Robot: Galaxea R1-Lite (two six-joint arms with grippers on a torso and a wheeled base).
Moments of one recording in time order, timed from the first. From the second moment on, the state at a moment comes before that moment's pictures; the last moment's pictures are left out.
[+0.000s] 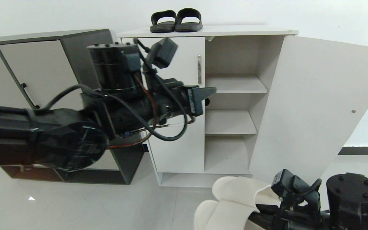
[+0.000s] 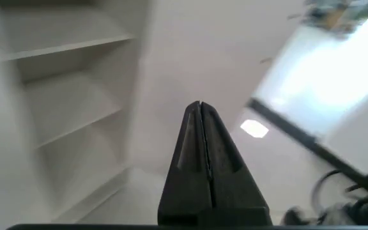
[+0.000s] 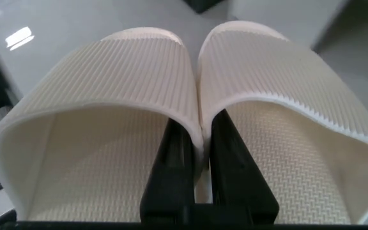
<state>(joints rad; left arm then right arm) -0.61 1.74 -1.16 -0.62 -0.30 -0.19 0.79 1.61 -0.28 -0.97 0.14 -0.01</state>
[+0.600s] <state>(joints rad) -0.11 0.81 -0.35 -0.45 0.15 -0.05 0.68 1.70 -0.33 -0.99 0.13 -0.01</state>
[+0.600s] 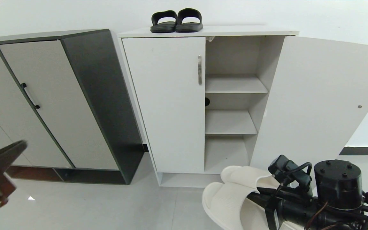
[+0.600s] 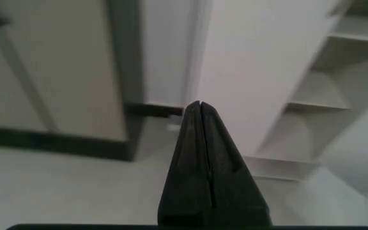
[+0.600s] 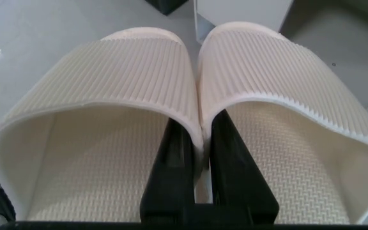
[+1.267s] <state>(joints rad) 0.00 0.04 -0.01 -0.05 -0.13 0.03 0.67 1.73 -0.32 -1.00 0.13 -0.01</state>
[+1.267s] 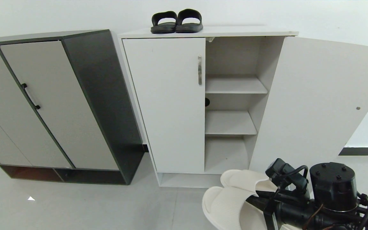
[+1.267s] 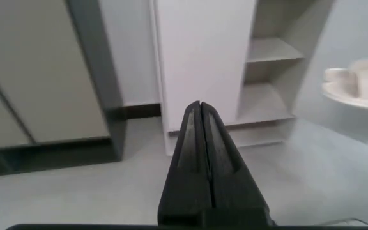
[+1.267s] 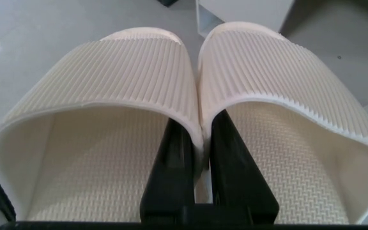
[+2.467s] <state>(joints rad) 0.00 0.00 0.00 0.00 0.04 0.01 0.76 2.08 -0.78 -1.02 -0.66 0.17</state>
